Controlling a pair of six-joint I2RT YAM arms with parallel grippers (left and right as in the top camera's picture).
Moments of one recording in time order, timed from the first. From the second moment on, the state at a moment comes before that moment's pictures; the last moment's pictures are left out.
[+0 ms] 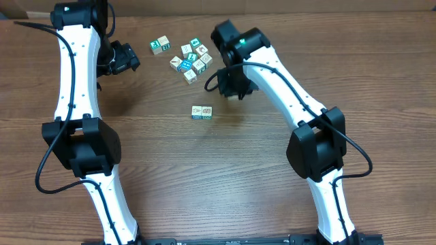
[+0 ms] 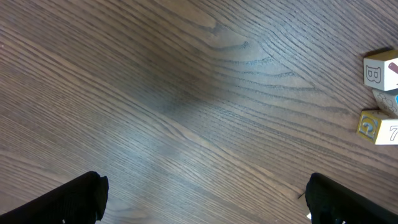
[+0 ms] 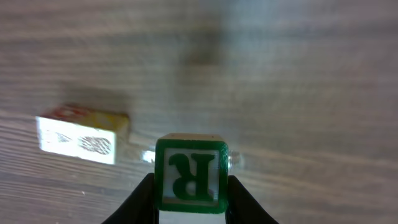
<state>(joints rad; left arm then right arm) 0.08 2.26 2.35 -1.58 -0.06 -0.48 0.52 2.32 2.18 -1.34 -0.01 0.40</state>
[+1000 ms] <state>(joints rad) 0.08 2.26 2.35 -1.58 -0.06 -0.48 0.52 2.32 1.96 -1.24 -0.09 0.46</state>
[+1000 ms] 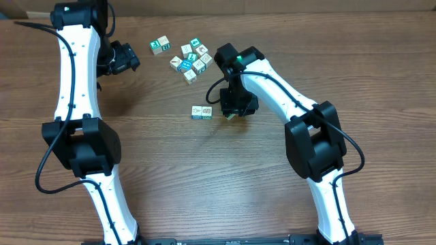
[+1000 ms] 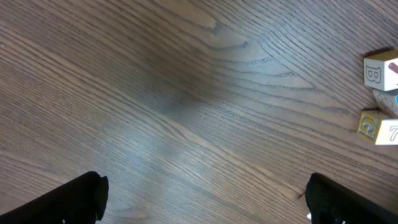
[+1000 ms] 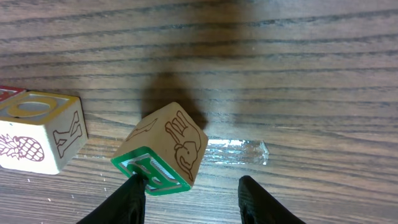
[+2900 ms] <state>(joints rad) 0.08 2.26 2.35 -1.58 -0.06 -0.48 0.53 2.32 1.97 -1.20 -0.07 0.64</state>
